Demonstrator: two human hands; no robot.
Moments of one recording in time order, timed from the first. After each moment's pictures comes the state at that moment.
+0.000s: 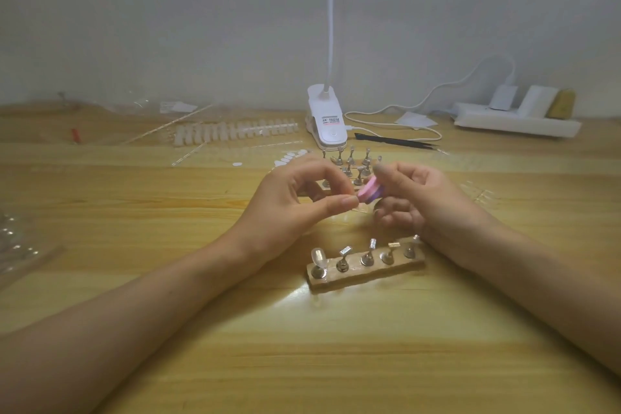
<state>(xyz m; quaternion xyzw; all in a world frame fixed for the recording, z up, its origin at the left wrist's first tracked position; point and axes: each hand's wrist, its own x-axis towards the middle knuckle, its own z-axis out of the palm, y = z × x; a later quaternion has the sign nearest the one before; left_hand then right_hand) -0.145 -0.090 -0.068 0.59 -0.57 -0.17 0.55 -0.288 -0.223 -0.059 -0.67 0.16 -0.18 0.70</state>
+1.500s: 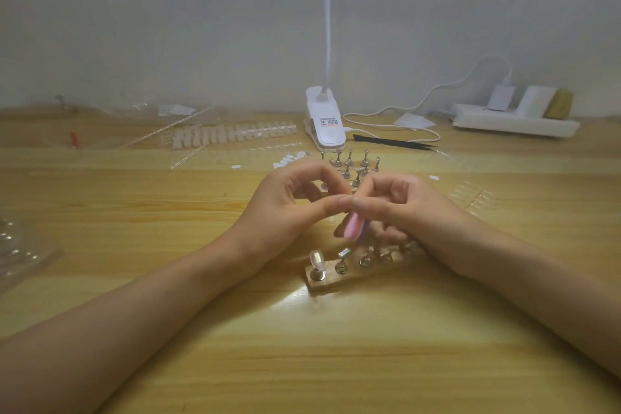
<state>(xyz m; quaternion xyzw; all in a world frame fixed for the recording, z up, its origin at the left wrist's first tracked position) -0.146 -0.089 -0.067 0.58 -0.55 -0.21 0.57 -0.288 -0.219 -0.060 -0.75 0.15 -0.14 0.63</state>
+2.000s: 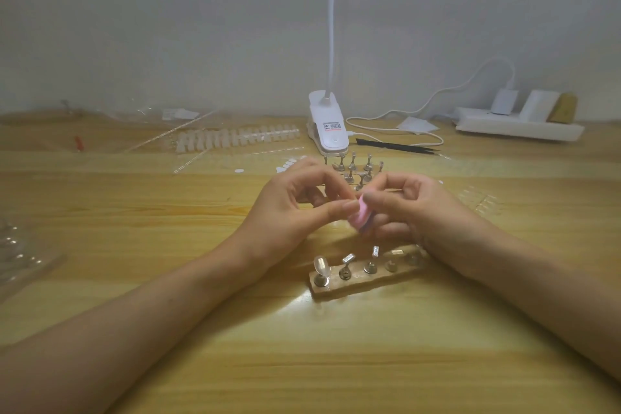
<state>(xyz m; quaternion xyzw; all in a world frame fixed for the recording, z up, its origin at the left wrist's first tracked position) -0.145 -0.090 -0.068 0.58 -0.56 -0.18 0.57 -0.288 -0.224 -0.059 -0.69 0.14 -0.15 0.70</state>
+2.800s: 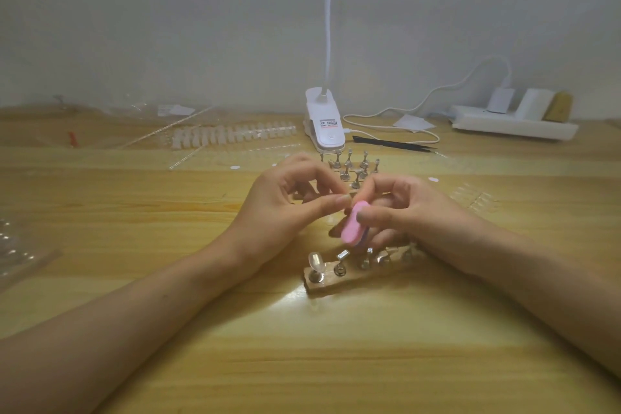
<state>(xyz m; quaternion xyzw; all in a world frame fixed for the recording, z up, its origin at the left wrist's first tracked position) -0.144 -0.089 -0.067 0.59 -0.56 -0.16 0.56 -0.291 -0.223 -0.057 -0.70 0.12 -0.11 0.70</state>
